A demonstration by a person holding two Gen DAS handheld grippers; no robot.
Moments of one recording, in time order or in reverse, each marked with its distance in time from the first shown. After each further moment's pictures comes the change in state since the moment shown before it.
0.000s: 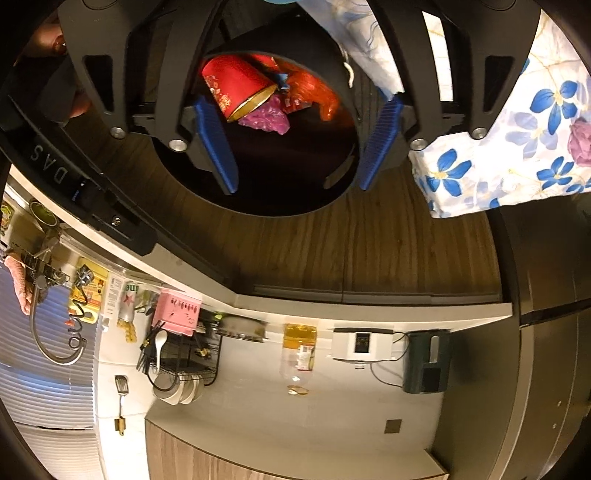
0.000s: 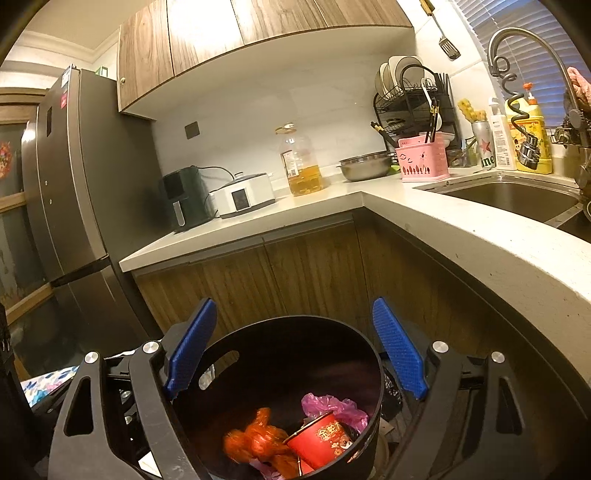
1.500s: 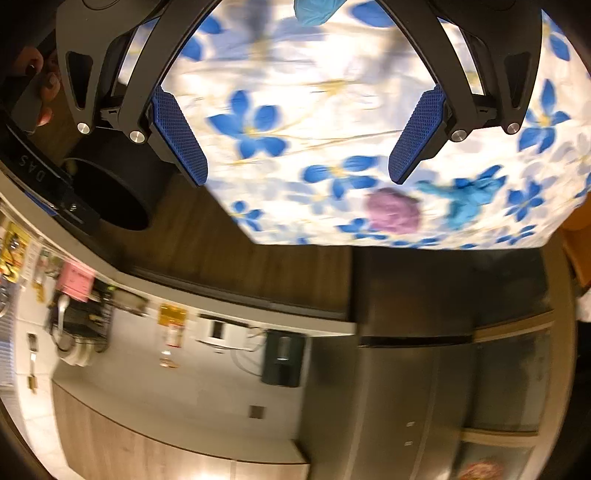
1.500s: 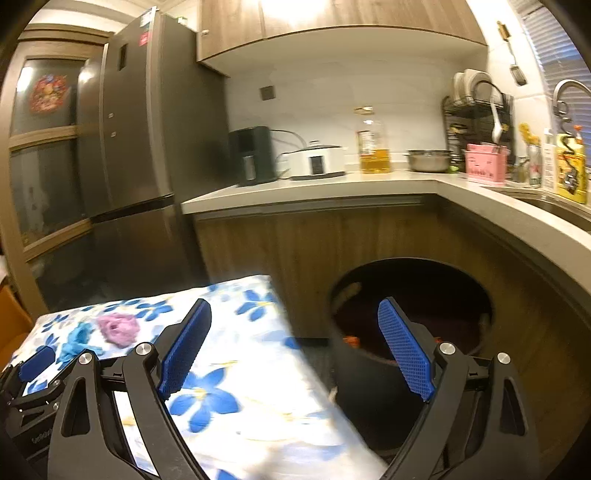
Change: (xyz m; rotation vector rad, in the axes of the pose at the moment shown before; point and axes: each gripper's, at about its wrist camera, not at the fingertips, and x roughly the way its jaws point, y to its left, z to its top) left arm -0.183 0.174 -0.069 -0.184 -0.039 0.410; right arm -0.056 0.160 -0.072 -0.188 0.092 0.132
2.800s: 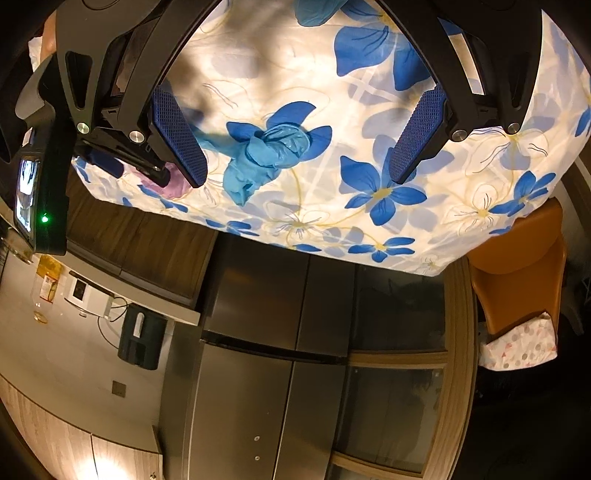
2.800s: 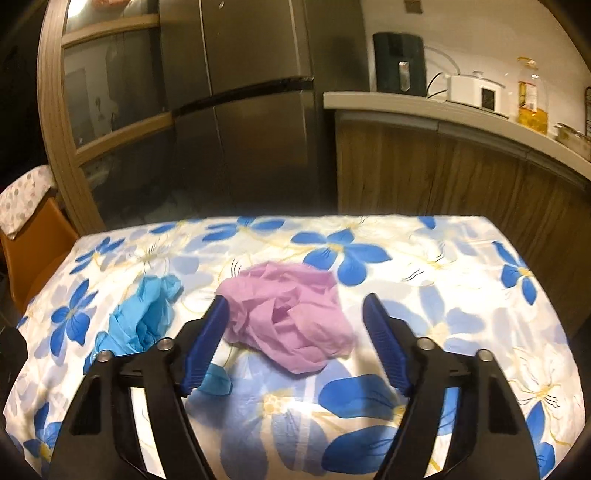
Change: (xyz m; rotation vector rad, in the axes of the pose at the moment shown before) left arm 0.047 0.207 0.013 -0.215 -0.013 0.354; right arm 0.190 0.262 -0.060 -0.194 0.340 0.306
